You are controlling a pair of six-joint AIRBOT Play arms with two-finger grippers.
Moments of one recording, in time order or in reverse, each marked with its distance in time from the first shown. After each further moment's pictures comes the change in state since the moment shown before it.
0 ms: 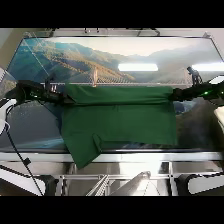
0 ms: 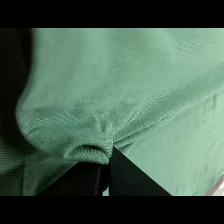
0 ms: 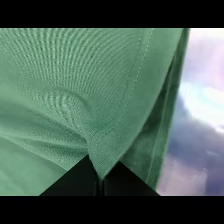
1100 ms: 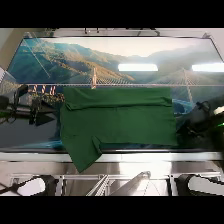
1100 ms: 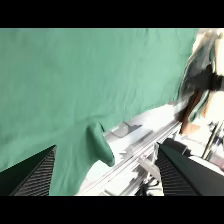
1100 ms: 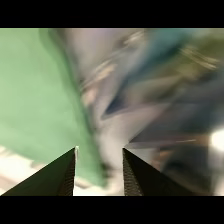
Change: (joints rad) left arm 0.319 0.470 -0.353 0.008 0.356 -0.141; right arm -0.252 0.268 -0.504 -0.158 0.269 0.091
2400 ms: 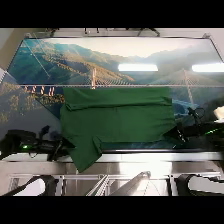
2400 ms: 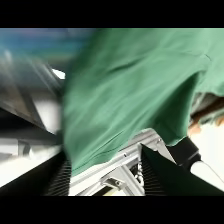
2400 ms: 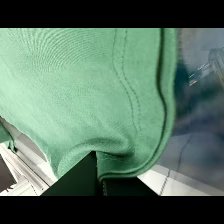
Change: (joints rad) left arm -0.116 0.068 -0.549 0.095 -0.273 -0.166; right arm 0.006 -0.041 -0.164 0.292 -0.074 -0.187
